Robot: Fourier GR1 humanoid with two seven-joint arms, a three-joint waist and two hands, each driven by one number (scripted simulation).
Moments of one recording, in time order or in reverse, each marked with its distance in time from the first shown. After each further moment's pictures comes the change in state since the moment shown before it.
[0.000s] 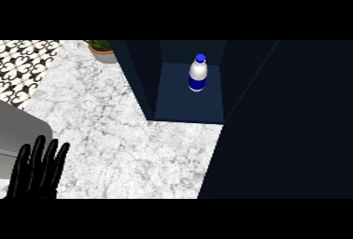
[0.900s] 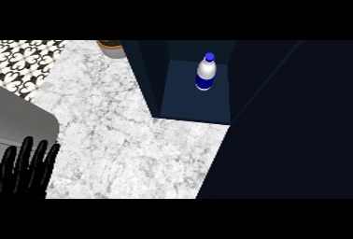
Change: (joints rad) left arm 0.030 0.037 0.054 -0.012 0.044 -0.080 -0.019; right arm -0.067 -0.023 -0.011 0.013 -0.070 -0.001 0.028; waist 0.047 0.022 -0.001
